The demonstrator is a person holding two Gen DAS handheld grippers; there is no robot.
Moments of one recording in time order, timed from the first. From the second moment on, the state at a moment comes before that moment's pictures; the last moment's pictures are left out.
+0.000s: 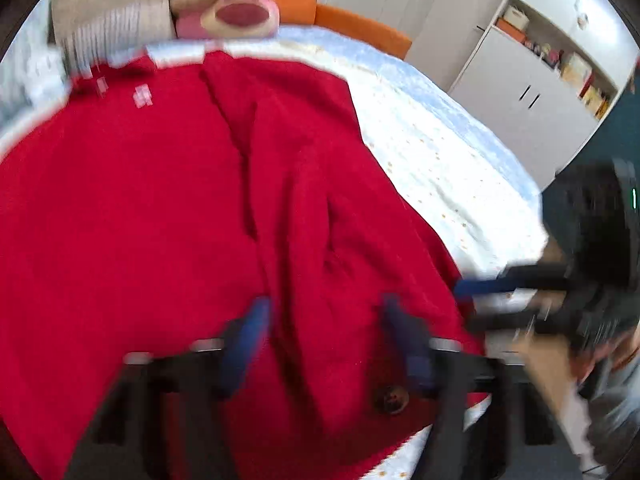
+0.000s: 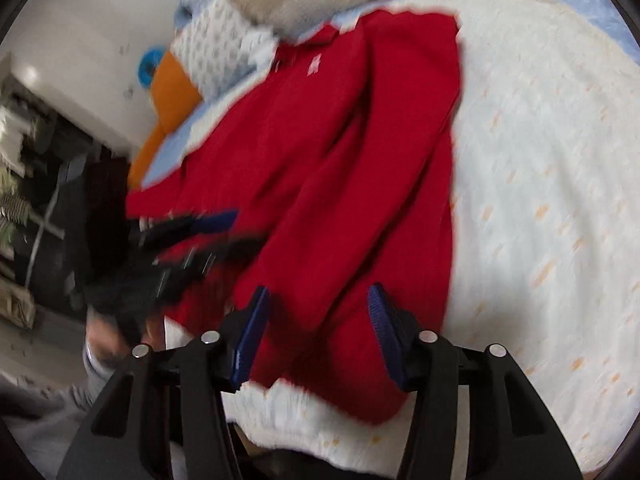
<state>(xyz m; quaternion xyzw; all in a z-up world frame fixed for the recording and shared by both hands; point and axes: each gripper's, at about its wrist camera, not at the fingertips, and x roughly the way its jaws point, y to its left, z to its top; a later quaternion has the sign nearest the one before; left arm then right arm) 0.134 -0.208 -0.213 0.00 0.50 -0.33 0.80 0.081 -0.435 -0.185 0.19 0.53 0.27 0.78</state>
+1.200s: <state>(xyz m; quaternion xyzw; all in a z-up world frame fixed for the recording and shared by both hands) 0.077 -0.143 -0.154 0.05 0.37 -0.21 0.90 0.118 -0.389 -0.073 0.01 0.41 0.19 0.89</state>
